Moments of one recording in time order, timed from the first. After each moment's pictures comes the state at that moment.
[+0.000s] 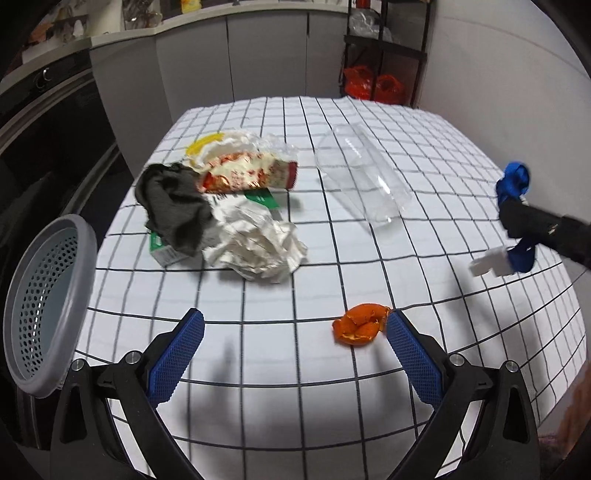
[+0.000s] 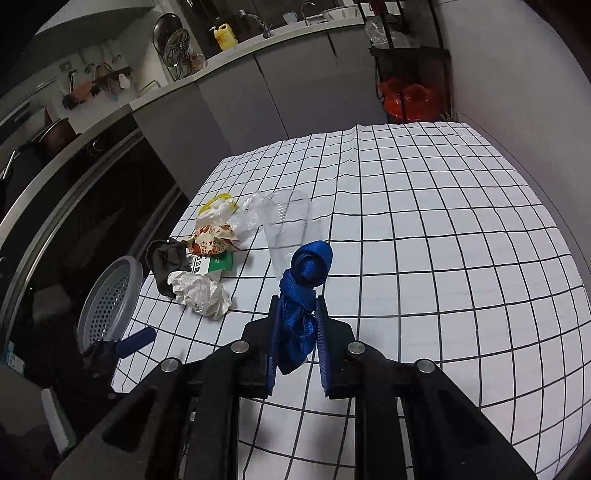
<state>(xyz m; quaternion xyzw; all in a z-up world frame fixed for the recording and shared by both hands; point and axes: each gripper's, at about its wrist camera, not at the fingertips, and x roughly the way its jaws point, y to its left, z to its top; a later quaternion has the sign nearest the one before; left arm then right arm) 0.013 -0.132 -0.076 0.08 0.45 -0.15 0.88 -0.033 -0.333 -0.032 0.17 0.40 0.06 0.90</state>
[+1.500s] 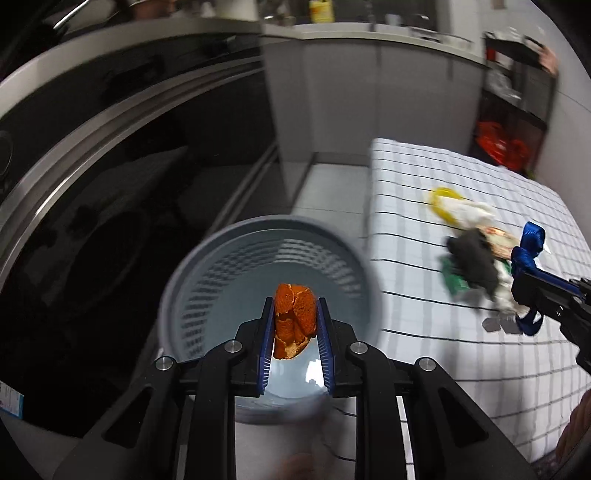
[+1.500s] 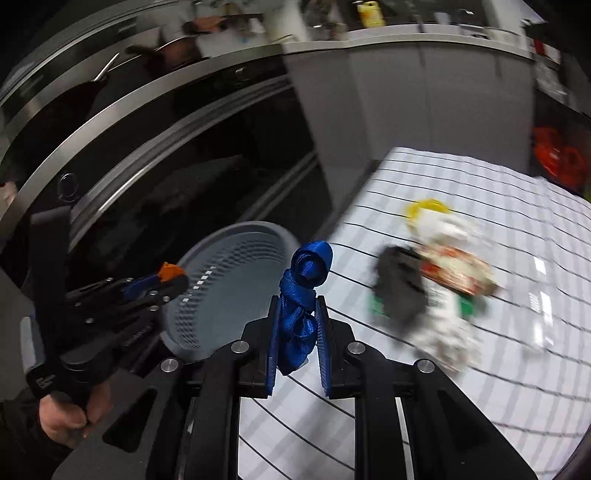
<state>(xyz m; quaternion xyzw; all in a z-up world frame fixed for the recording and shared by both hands) 0.050 0.133 0.001 0.04 0.42 0.06 0.91 0.029 -0.083 0.006 0.07 0.39 0.27 0.88</state>
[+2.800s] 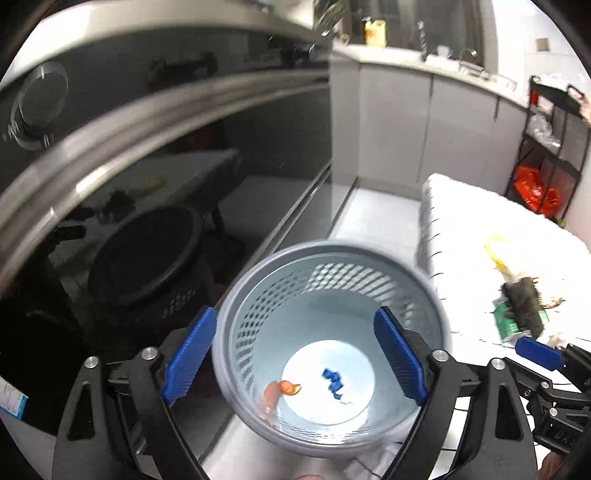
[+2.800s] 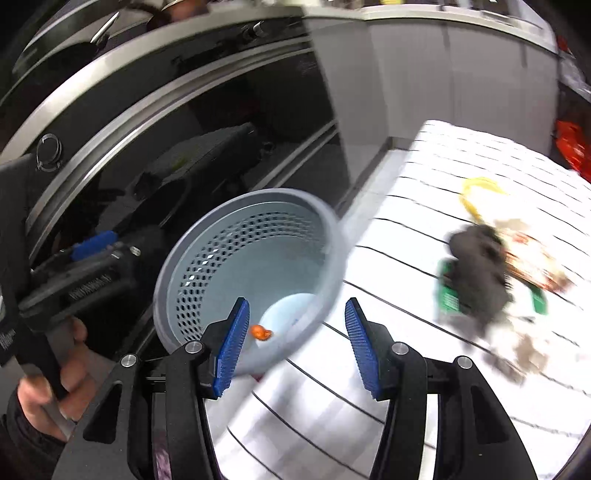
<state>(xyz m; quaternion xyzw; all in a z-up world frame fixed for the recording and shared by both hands) 0.043 0.183 0.009 0.00 0.36 0.11 0.93 0.036 -0.044 -0.027 0.05 0.43 0.26 0.87</state>
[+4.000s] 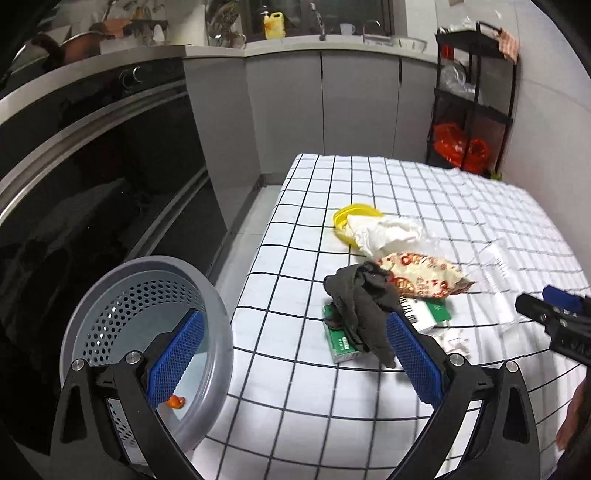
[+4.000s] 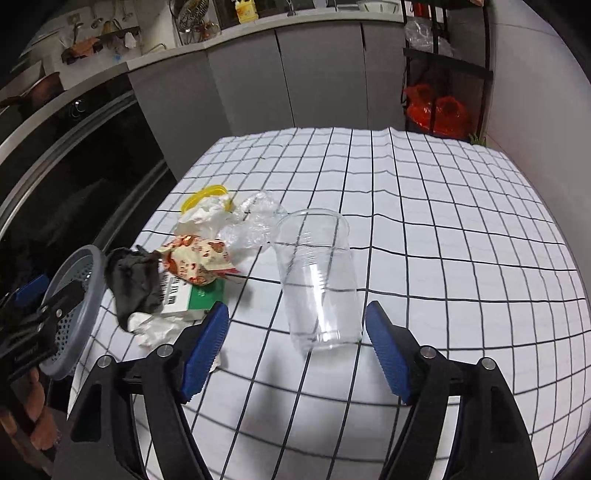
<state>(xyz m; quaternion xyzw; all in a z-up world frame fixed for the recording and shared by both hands) 0.091 -0.021 -0.029 0.06 0.38 -0.01 0.93 0.066 -0.280 -0.056 0.08 0.43 0.05 0.90</state>
